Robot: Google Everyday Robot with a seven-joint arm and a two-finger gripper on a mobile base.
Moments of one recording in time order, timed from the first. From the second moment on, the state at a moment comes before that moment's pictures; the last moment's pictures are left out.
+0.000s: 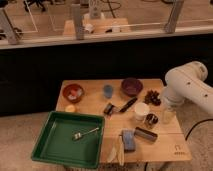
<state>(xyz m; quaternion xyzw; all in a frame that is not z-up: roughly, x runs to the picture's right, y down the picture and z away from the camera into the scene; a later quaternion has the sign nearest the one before) 0.284 0.105 0.684 -0.28 0.02 0.02 0.96</state>
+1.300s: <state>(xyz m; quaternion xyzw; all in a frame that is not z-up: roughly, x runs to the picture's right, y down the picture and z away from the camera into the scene) 0.321 0.056 0.727 -0.20 0.01 0.02 0.98</state>
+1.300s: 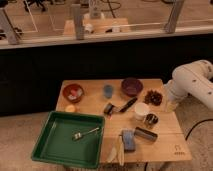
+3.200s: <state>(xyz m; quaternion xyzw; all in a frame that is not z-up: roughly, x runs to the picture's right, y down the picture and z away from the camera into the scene) 0.362 0.071 0.951 -0.25 0.00 -0.06 0.97</state>
